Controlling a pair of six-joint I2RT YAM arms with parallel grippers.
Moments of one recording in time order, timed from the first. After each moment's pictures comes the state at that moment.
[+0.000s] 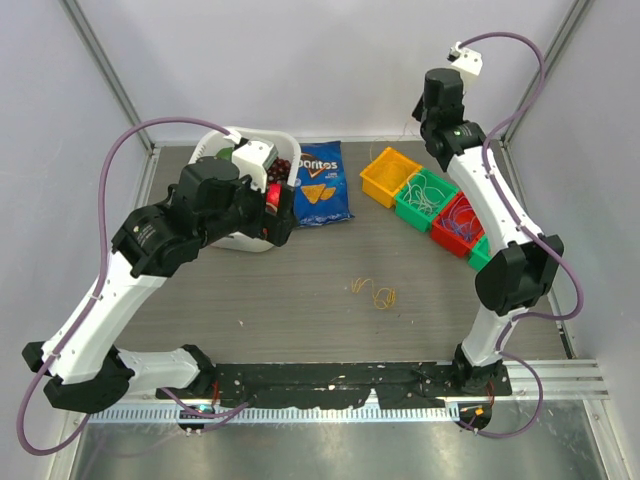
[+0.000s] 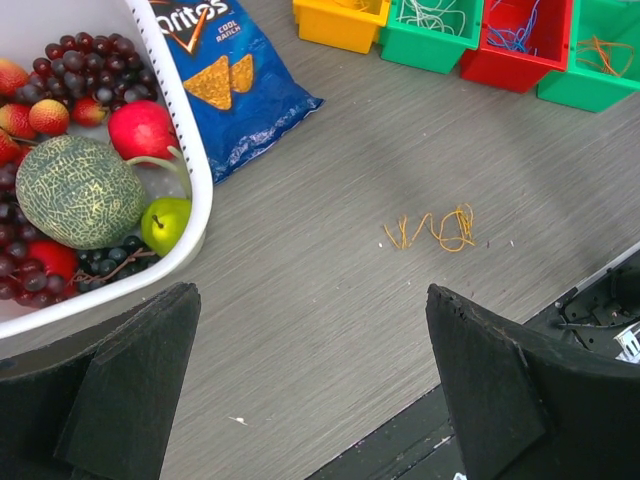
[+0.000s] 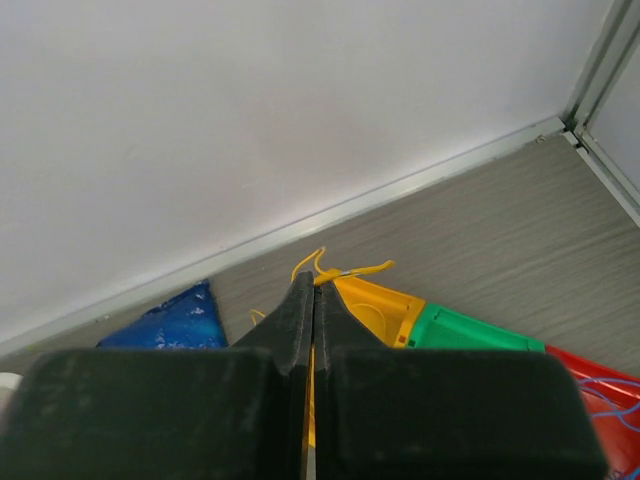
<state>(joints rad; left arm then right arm) -0.78 1.20 1.70 -1.01 -0.16 -0.20 0.28 1.80 1.91 -0.34 0.52 0.38</state>
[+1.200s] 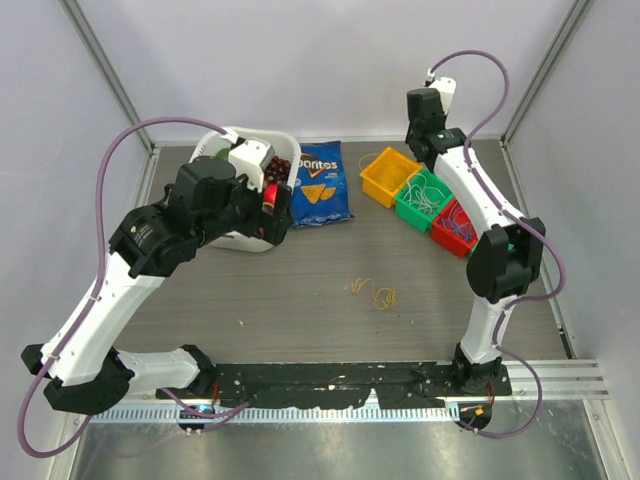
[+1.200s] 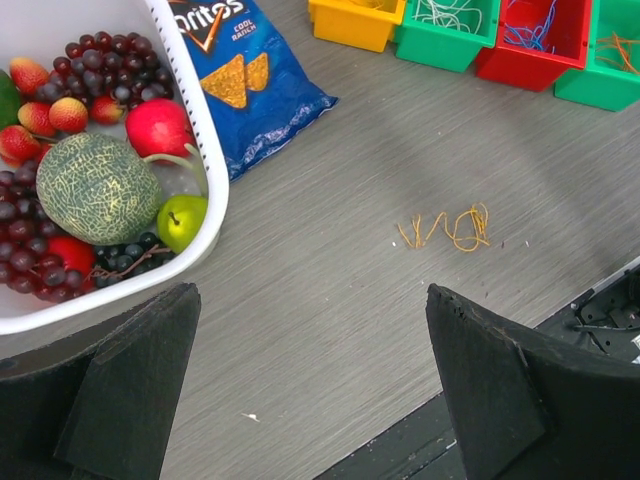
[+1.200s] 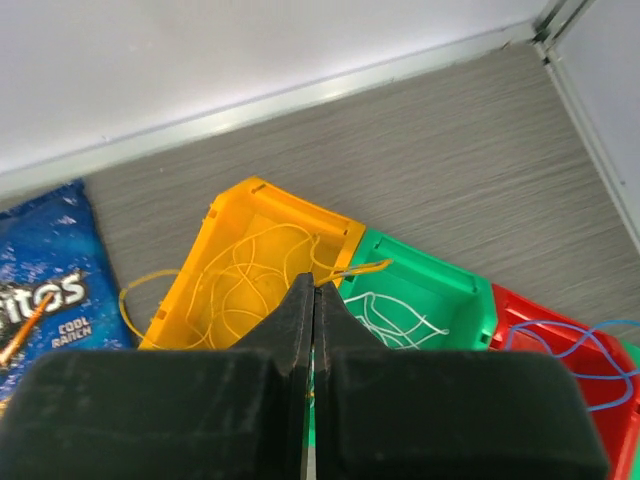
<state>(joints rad) -0.76 1.19 1.70 -1.02 -0.16 -0.18 0.27 1.85 1.83 -0.47 0.53 0.29</state>
